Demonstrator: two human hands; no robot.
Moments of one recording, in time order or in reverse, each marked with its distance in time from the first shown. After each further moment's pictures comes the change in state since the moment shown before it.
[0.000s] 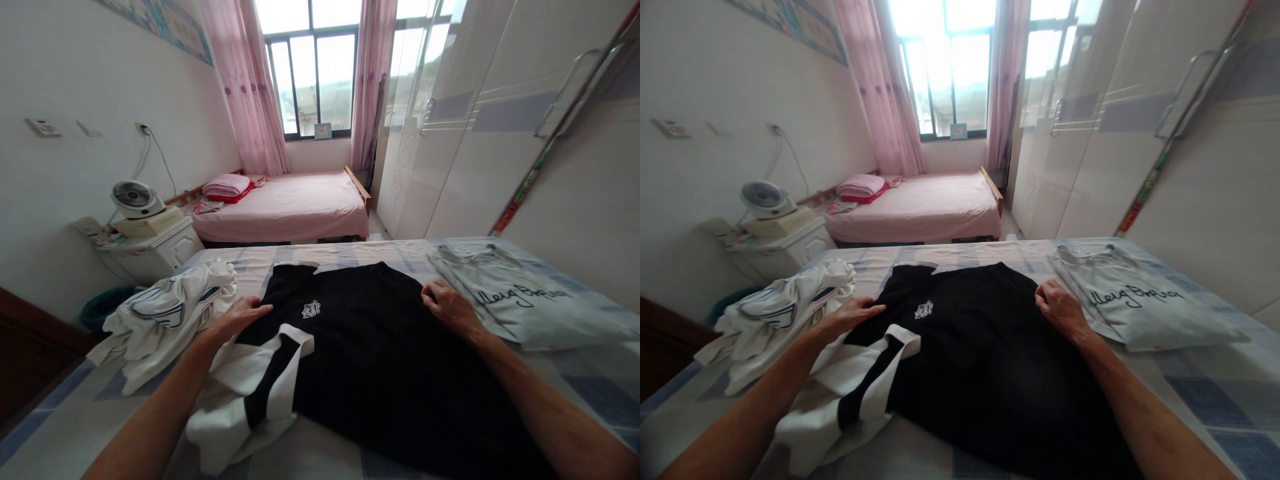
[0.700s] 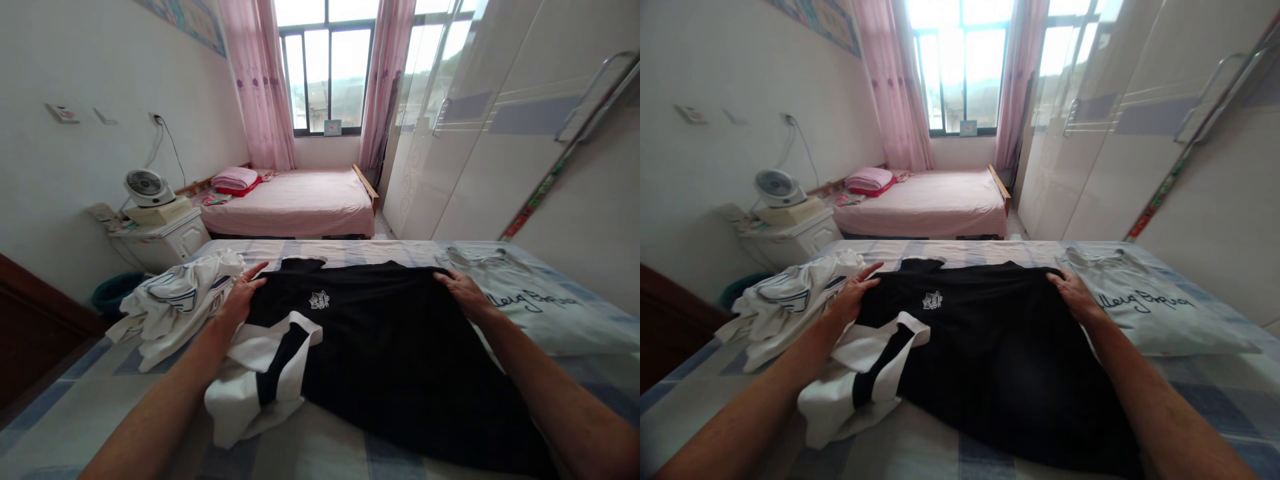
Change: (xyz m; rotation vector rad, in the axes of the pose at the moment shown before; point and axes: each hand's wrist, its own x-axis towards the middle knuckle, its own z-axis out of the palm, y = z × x) left_hand 0.002 0.006 -0.002 -0.752 0.107 0.005; right_hand 0.025 -0.004 -0.020 0.830 -0.123 0.310
